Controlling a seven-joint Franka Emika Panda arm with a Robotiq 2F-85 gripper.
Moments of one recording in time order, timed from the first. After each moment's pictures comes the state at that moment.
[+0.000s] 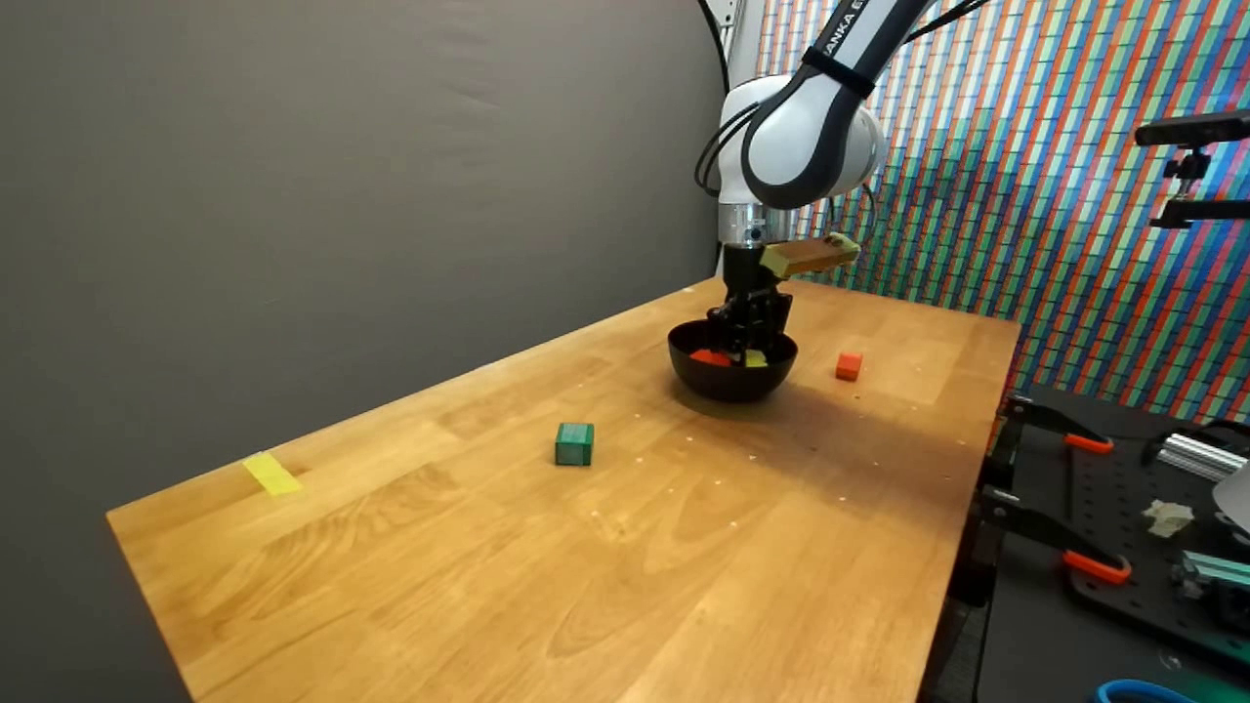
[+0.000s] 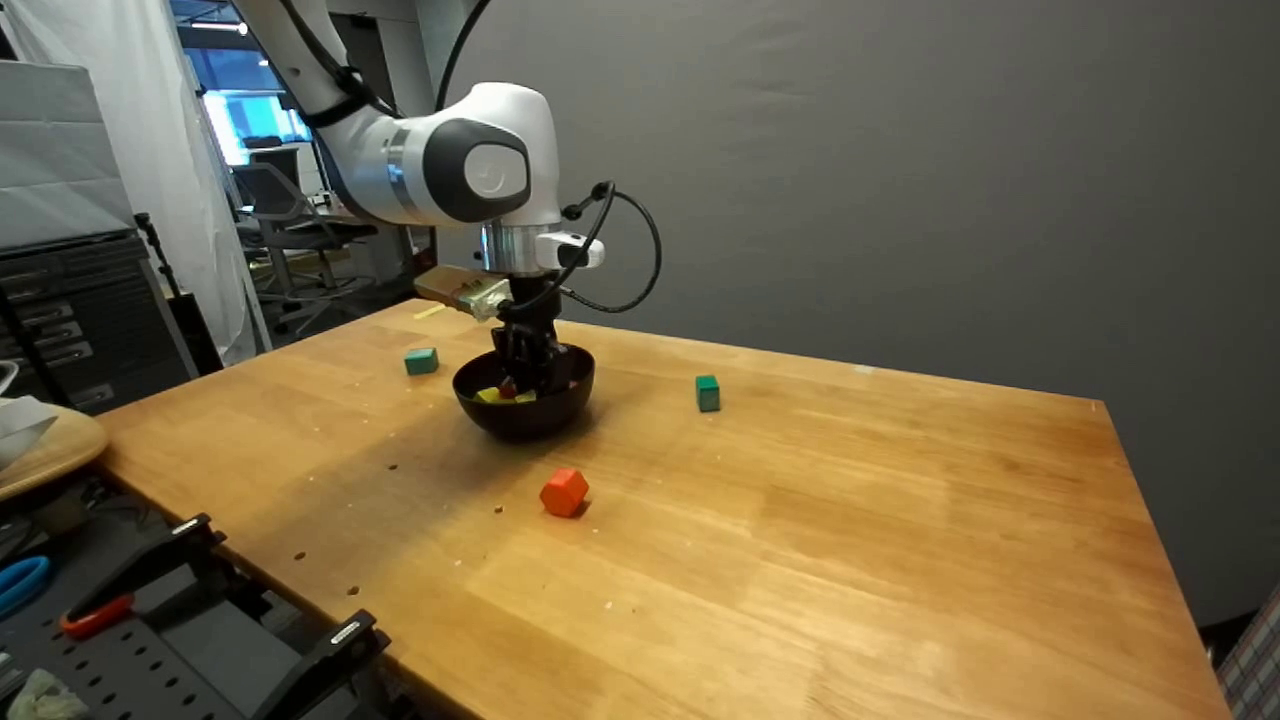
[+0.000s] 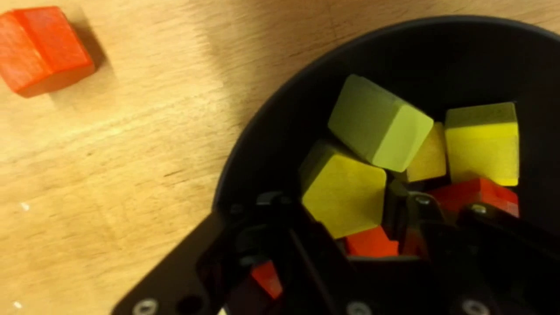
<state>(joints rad) 0.08 0.47 -0.06 -2.22 0.03 2.59 0.24</state>
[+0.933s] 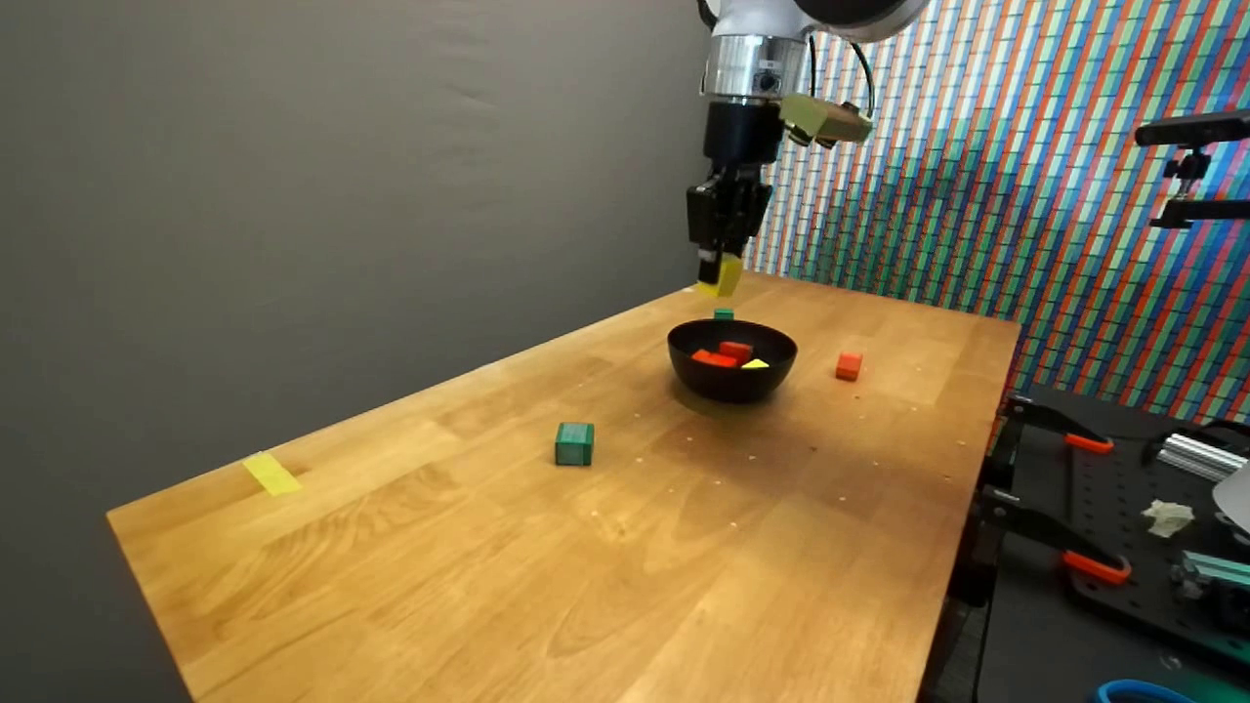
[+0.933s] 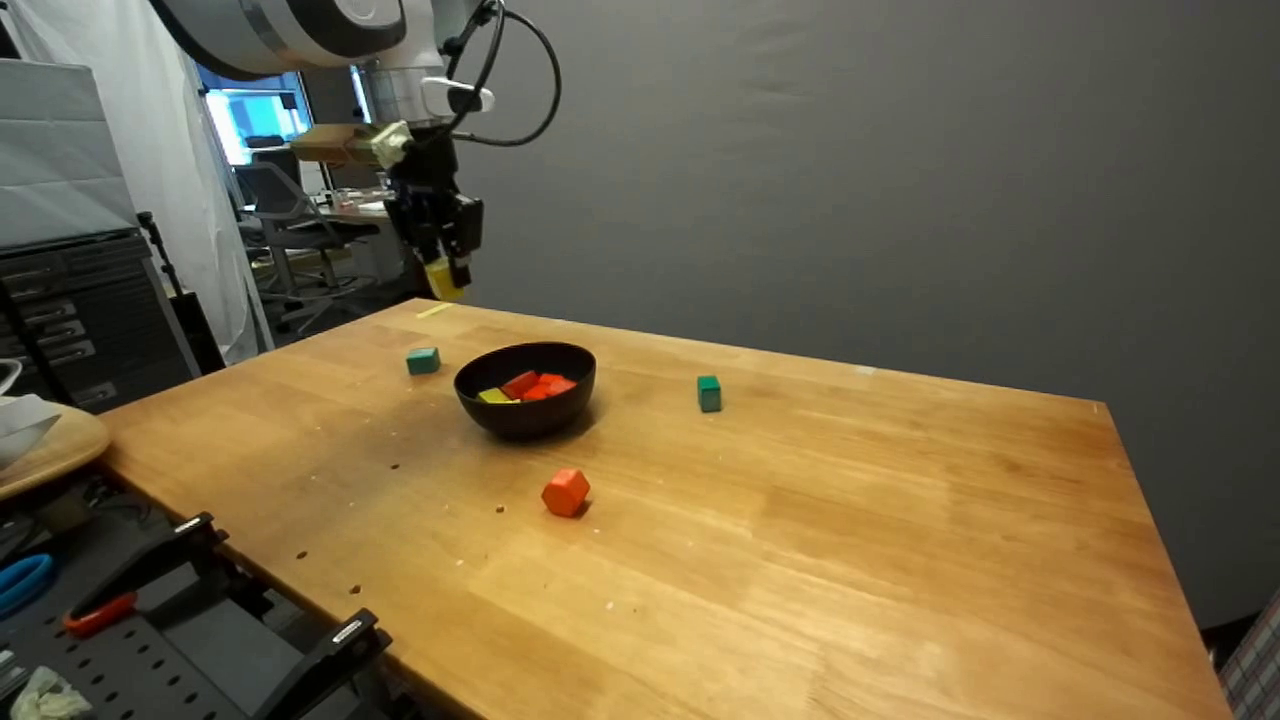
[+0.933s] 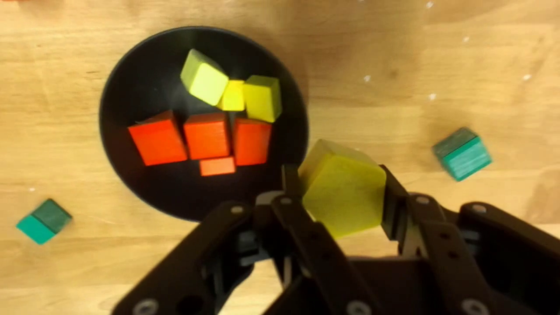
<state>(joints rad) 0.15 0.08 0.09 -2.32 0.00 2.48 0.19</state>
